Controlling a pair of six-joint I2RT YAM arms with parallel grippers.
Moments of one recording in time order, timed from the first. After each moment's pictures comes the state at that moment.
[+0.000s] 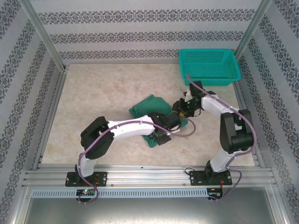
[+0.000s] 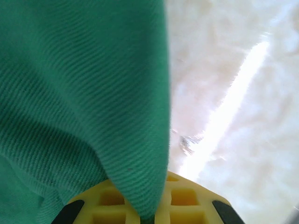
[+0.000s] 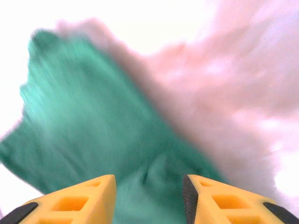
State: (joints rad) left arm -1.02 1.96 1.52 -0.90 0.06 0.05; right arm 0.11 1.64 1.09 -0.57 -0.44 0.55
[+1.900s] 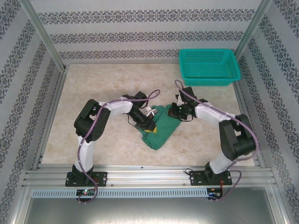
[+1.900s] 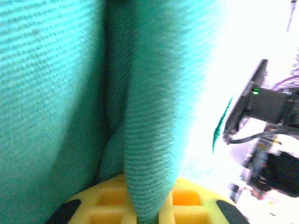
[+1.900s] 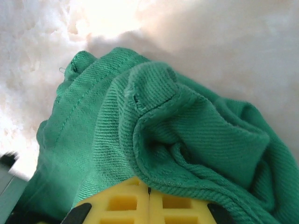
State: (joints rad) left arm -0.56 2.02 1.34 -0.73 0.80 -0.17; right arm 0.33 1.71 0.99 -0.35 -0.41 0.62
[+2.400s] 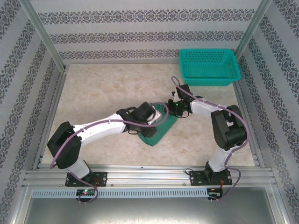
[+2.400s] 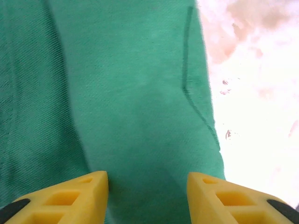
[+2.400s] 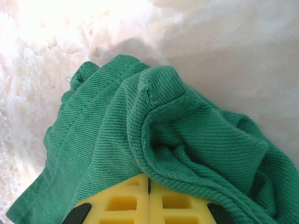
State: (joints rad) left arm -0.89 1.61 1.14 -0.60 0.00 -0.07; right arm 0.32 1.78 1.03 -0.29 -0.45 0.63
